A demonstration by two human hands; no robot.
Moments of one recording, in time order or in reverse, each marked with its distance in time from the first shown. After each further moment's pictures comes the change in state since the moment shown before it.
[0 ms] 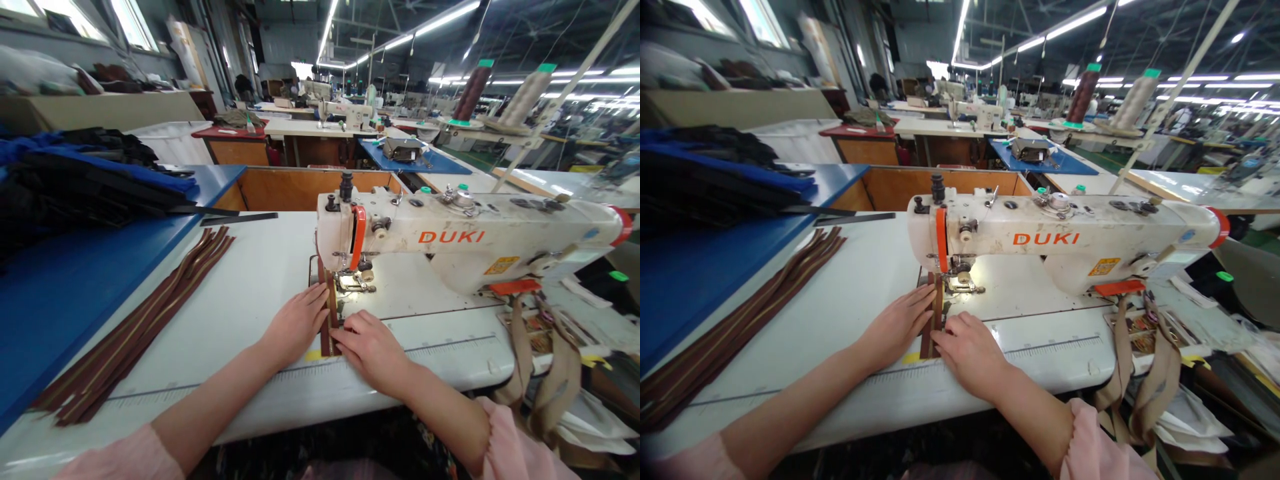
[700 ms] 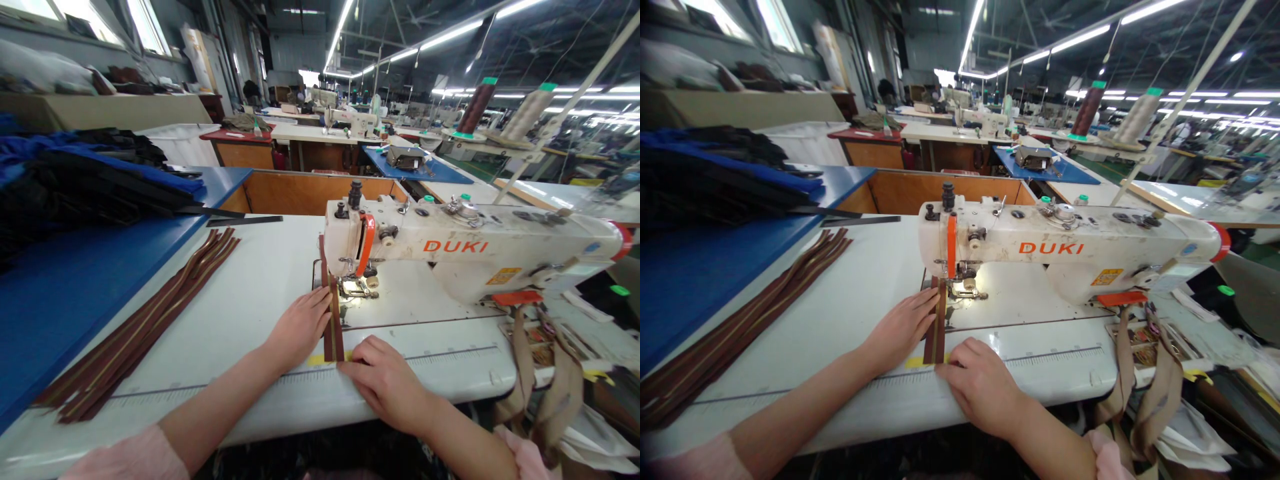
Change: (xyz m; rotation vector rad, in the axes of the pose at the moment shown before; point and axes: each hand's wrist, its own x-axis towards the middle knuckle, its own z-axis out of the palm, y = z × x) left_hand 0.001 0.004 -0.002 0.001 0.024 -0.033; right_hand -0.030 -0.009 -0.009 0.137 -0.067 -0.065
